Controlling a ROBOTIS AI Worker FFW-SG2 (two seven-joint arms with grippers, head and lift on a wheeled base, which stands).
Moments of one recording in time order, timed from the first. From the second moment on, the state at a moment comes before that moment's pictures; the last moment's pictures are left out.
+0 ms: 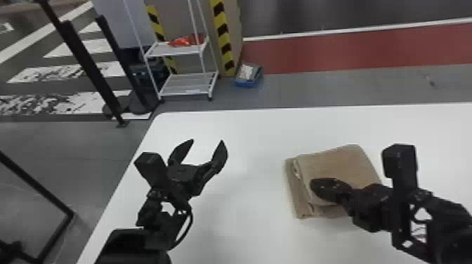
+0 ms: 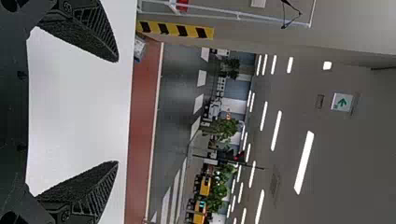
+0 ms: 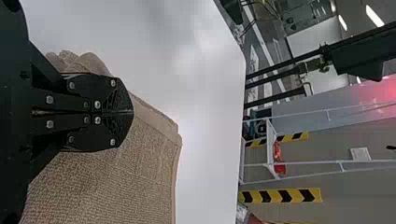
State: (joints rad) left arm 0.20 0.18 0.07 -1.69 0.32 -0.02 -0.20; right arm 0.09 -0.07 0.17 -1.89 -0.01 0.72 0.65
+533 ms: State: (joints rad) left arm 0.19 0.18 0.07 -1.69 0.32 -0.02 -0.20; right arm 0.19 -0.08 0.10 -2.03 0.01 0.82 0.75
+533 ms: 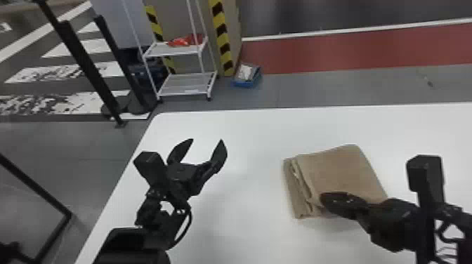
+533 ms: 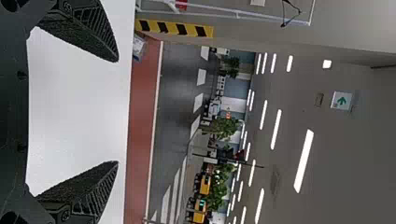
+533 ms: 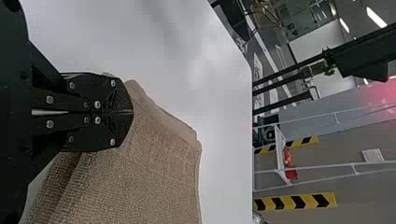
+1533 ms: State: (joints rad) left arm 0.20 0.18 0.07 -1.67 0.33 -0.03 -0.20; right arm 0.20 -0.08 -0.14 -2.12 -0.02 1.16 0.94
